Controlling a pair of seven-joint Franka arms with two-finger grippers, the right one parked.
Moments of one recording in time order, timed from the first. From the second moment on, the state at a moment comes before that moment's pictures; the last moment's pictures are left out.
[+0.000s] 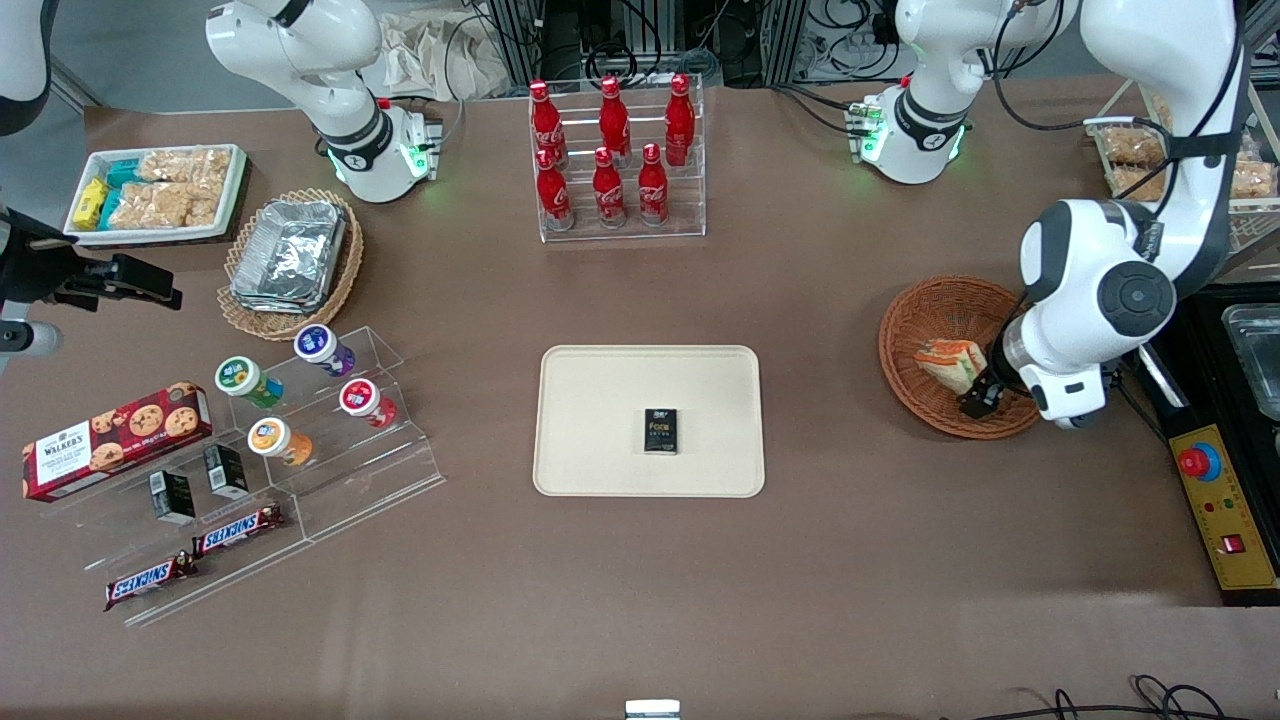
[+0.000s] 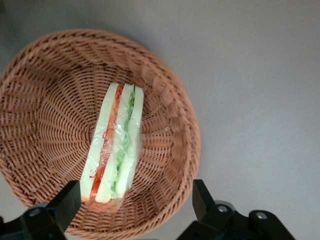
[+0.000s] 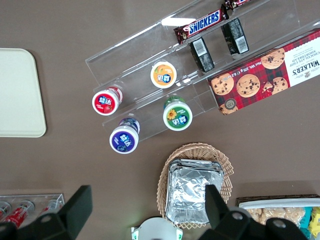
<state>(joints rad) 0.00 0.17 -0.08 -2.16 0.05 2.21 -1.11</state>
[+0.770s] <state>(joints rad) 0.01 0.17 -0.07 -2.22 0.05 2.24 -1.11</state>
